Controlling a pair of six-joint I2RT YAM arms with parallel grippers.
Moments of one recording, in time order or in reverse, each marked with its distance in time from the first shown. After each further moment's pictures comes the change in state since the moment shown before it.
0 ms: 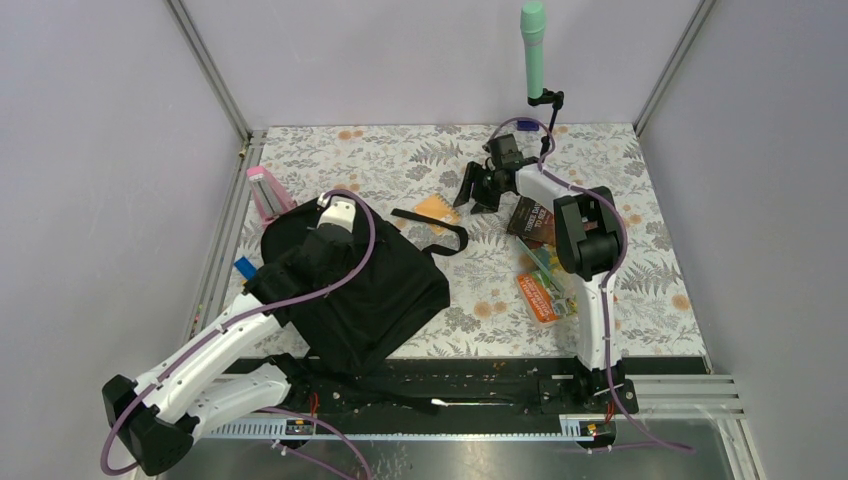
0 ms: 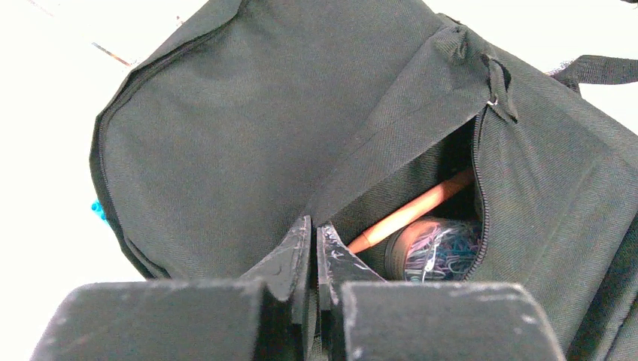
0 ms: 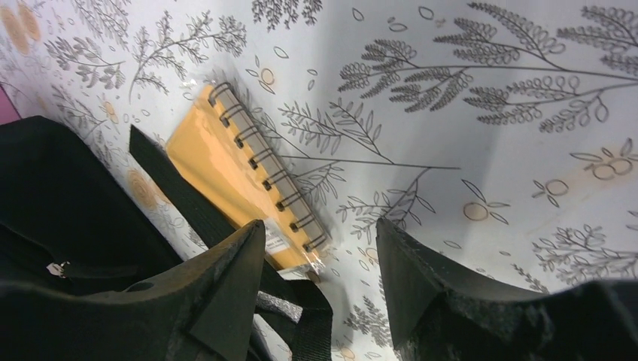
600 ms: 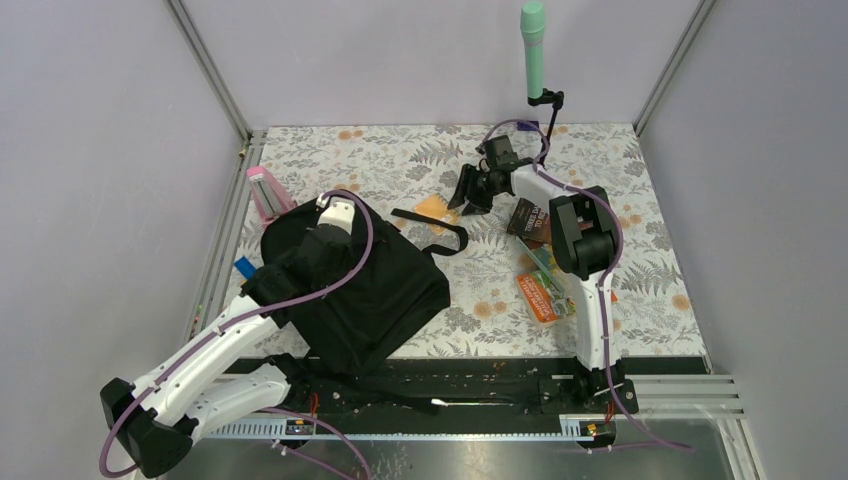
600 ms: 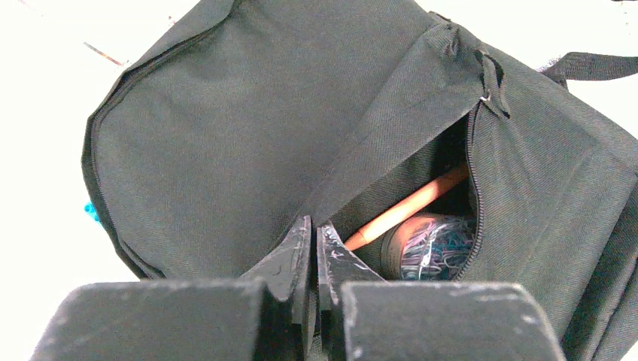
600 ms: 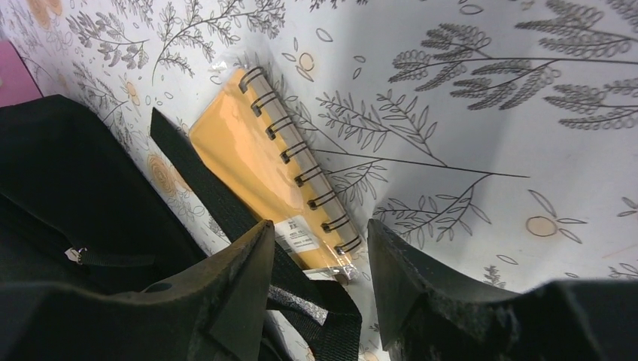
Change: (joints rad) left arm 0.001 -0.018 0.000 -0.008 0.024 0.000; right arm 0.015 0.030 0.029 0.009 -0.069 0.023
